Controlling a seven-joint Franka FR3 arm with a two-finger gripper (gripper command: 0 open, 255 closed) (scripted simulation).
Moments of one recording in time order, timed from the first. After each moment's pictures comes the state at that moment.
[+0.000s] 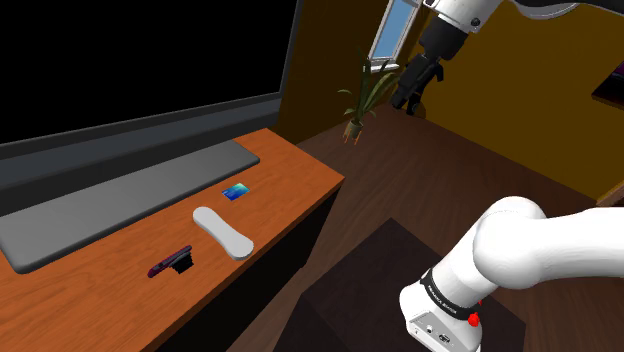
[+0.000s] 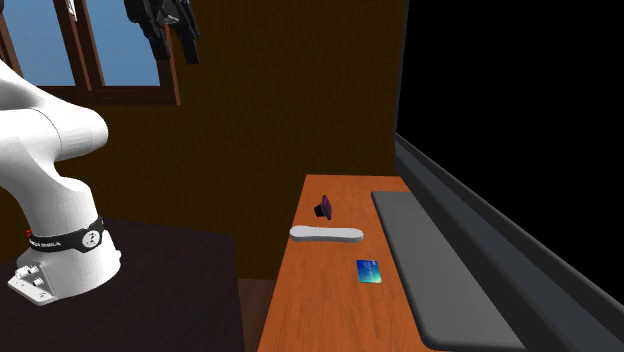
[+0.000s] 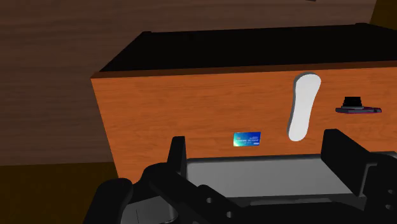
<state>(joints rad) 0.02 -0.81 0.02 -2.32 0.04 1.68 -0.16</state>
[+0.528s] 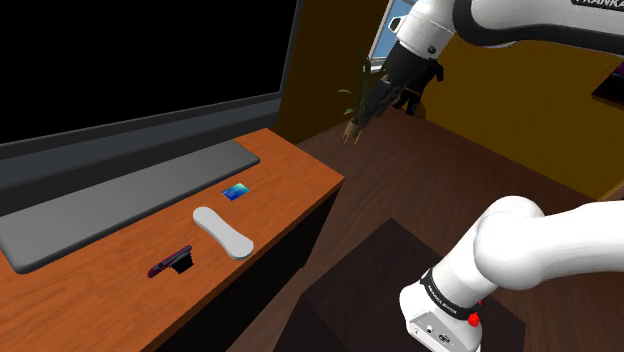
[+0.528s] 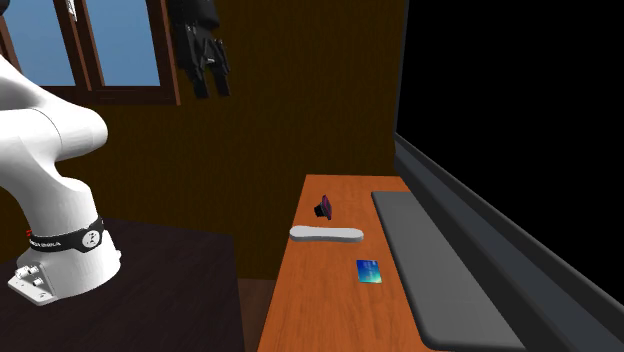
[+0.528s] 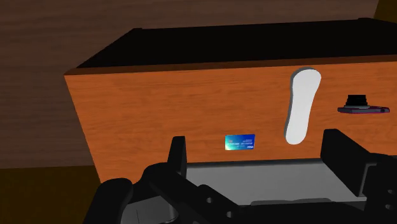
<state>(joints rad) 0.04 -0.74 0.10 -2.42 0.07 1.85 -0.08</state>
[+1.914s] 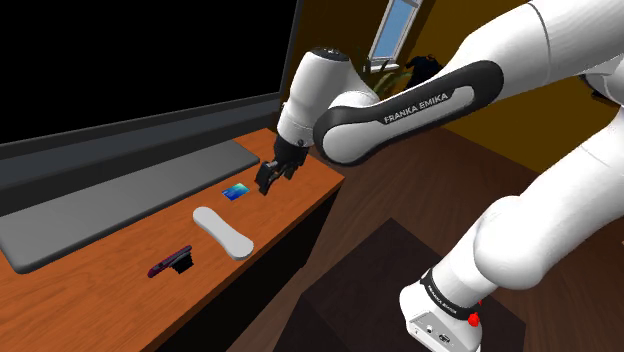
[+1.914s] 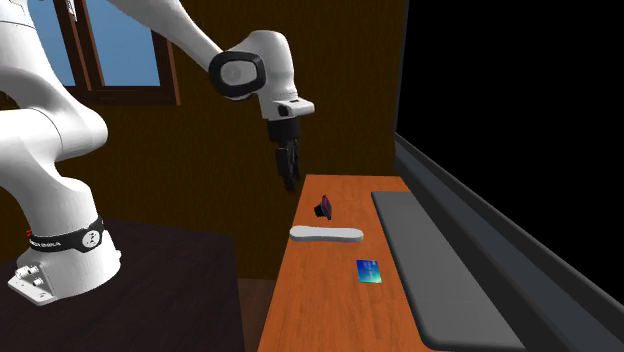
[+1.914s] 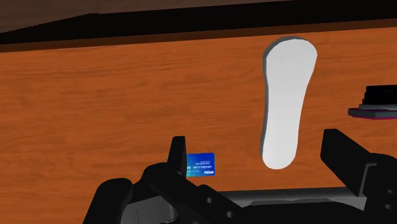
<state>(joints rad) 0.04 -0.11 0.42 -2.44 -0.03 2.47 0.33</state>
